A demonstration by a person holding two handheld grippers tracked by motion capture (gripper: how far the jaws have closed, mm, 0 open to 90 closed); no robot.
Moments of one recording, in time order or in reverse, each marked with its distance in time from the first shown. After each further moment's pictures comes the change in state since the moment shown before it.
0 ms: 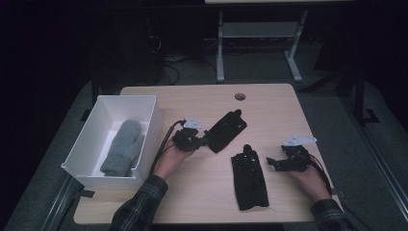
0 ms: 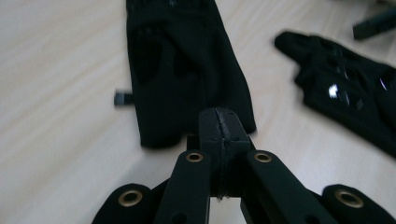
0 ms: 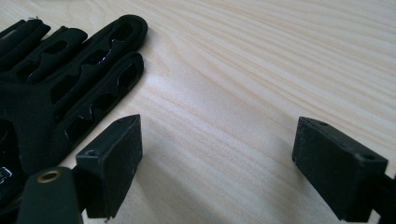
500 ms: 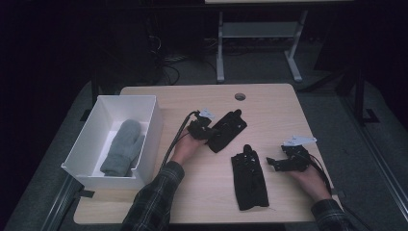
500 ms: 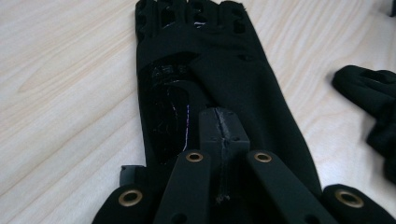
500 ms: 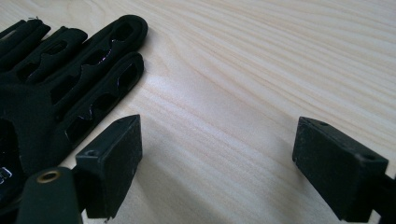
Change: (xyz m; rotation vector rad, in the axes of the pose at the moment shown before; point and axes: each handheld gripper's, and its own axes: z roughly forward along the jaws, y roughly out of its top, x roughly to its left) left arm 0.025 0.022 0.061 0.025 0.007 -0.026; right arm 0.000 0.000 0.000 0.000 0.000 0.000
